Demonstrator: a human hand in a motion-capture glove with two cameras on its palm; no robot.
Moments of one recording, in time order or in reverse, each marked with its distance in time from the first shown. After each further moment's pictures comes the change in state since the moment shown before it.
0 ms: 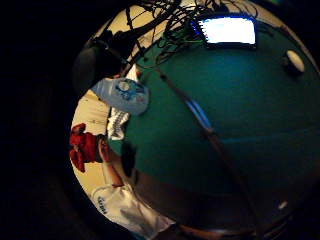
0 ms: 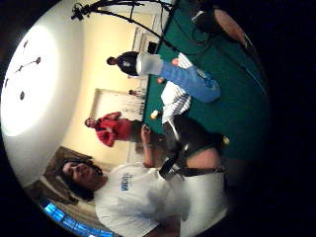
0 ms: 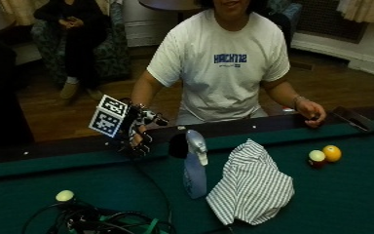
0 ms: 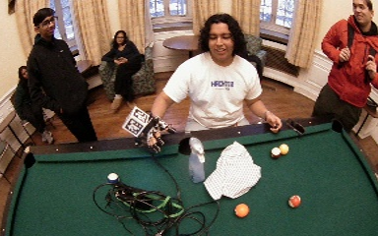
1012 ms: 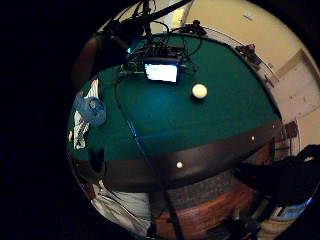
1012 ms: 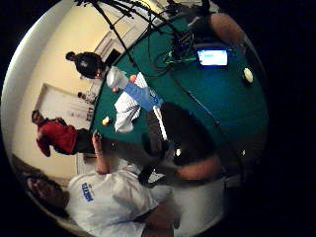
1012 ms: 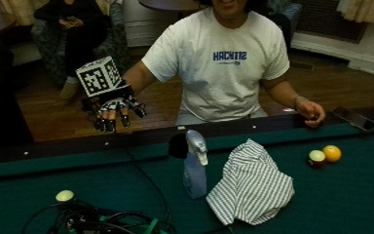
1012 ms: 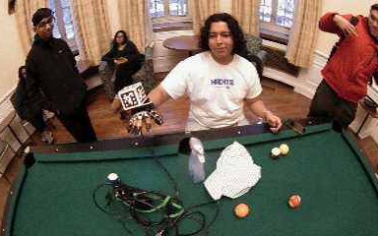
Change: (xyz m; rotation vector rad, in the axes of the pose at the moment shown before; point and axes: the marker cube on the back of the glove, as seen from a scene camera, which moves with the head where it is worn) arm -0.031 0.014 -0.100 0.114 0.713 0.007
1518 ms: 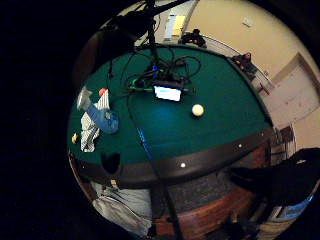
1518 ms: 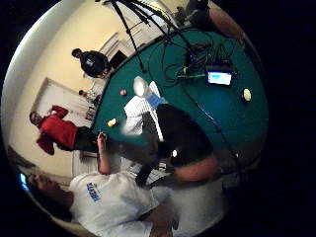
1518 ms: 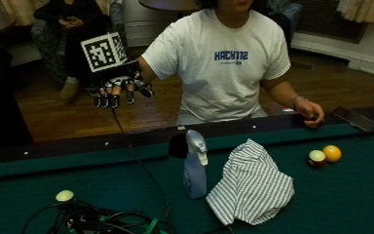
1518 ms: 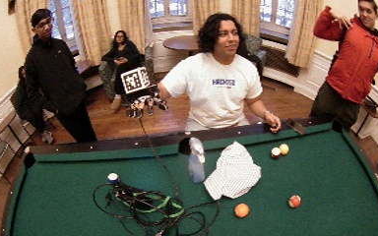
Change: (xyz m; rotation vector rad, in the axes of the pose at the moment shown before) arm -0.043 -0.013 -0.059 0.061 0.036 -0.046
